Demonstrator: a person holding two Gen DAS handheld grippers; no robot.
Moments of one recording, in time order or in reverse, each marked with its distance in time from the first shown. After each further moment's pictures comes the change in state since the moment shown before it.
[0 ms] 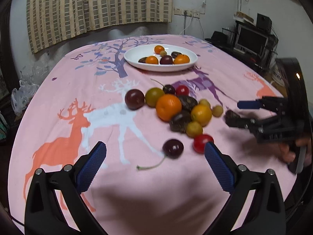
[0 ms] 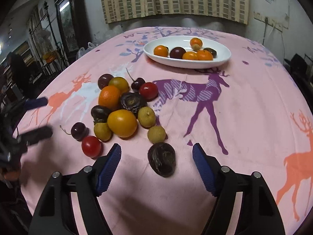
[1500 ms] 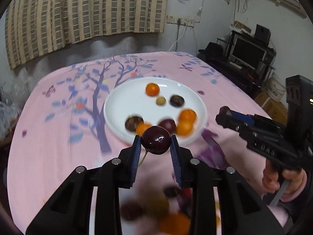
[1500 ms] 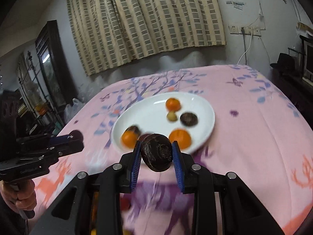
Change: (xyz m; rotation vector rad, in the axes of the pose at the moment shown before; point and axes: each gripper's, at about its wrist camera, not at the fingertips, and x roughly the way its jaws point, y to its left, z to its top) left arm 0.118 0.017 0.199 0.005 -0.011 -0.105; right arm 0.042 -0.080 0.155 0.220 -0.311 -0.007
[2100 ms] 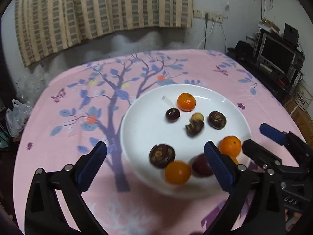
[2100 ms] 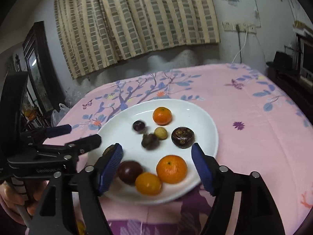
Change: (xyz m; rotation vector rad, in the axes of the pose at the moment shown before) left arm 0.048 0.023 0.027 -0.049 0.005 0.188; right arm 0.019 0.008 0.004 -0.040 -0.021 -0.092
